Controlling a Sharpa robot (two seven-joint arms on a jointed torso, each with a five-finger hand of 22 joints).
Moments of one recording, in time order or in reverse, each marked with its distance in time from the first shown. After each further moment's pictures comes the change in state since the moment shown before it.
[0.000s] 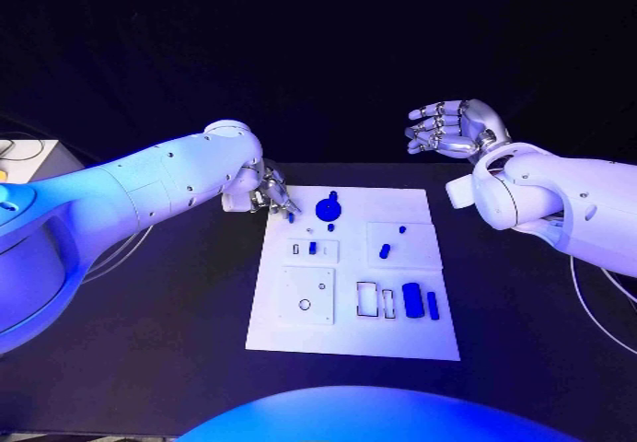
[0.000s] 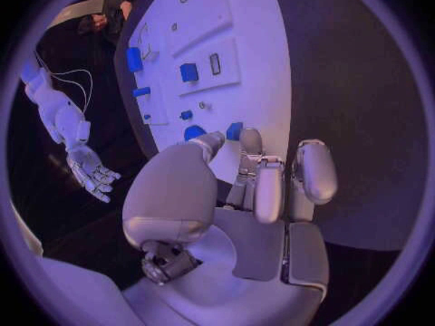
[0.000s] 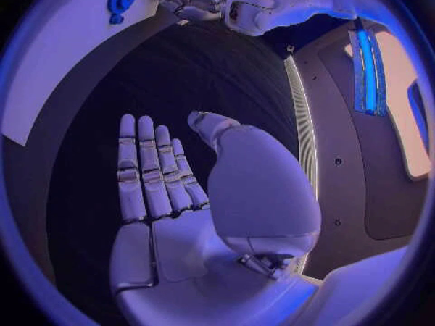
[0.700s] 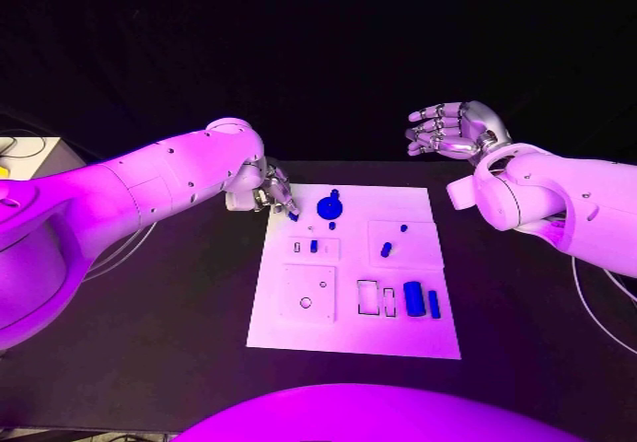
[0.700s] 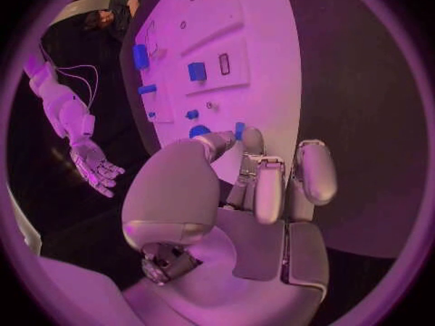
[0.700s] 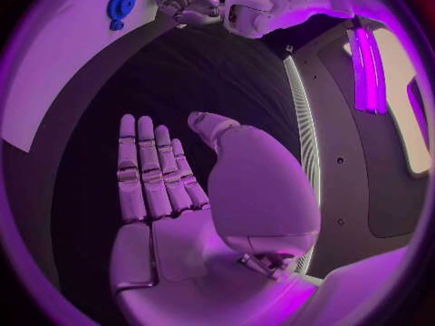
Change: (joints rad) left arm 0.000 -0.002 0.000 0.005 0.046 -0.005 -0.001; left_hand 0.098 0.009 0.230 -0.102 -0.007 0.009 -0.017 0.060 0.024 0.008 -0.021 0.000 -0.007 -0.002 -0.009 0.007 0.000 0.000 0.011 -0.011 0.004 0.016; right arm -0.004 0.000 -0.001 0.000 0.004 0.021 -0.008; right_hand -0.004 0.004 0.002 -0.007 0.008 0.000 0.000 -0.008 -0.002 0.003 0.003 0.000 -0.020 0.004 0.004 -0.013 -0.010 0.000 0.000 0.000 0.000 -0.021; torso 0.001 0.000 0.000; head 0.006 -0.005
